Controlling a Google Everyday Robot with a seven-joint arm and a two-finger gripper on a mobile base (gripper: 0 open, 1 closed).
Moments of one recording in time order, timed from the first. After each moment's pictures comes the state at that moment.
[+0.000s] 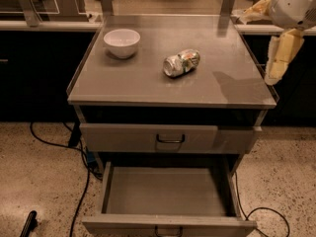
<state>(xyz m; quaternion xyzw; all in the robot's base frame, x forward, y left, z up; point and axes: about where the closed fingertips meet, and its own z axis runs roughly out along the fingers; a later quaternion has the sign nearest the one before) 0.564 -0.222 0.980 -0.73 0.65 0.01 0.21</state>
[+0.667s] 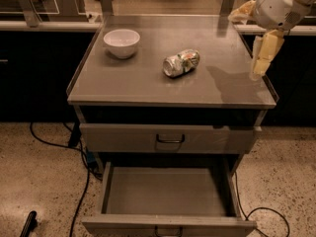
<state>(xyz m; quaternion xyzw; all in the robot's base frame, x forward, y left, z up) 0.600 -0.206 0.965 -0.74 0.64 0.02 0.22</state>
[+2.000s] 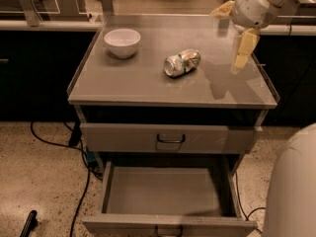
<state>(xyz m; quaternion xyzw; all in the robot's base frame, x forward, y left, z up) 0.649 -0.179 0.949 -0.76 0.60 0.03 0.25</state>
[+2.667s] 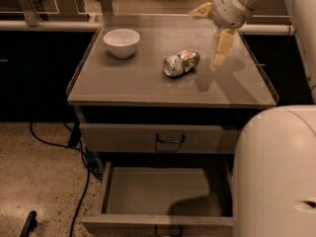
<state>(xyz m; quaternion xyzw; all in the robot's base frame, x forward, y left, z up) 0.683 -0.132 0.933 -0.78 0.55 0.06 0.27</state>
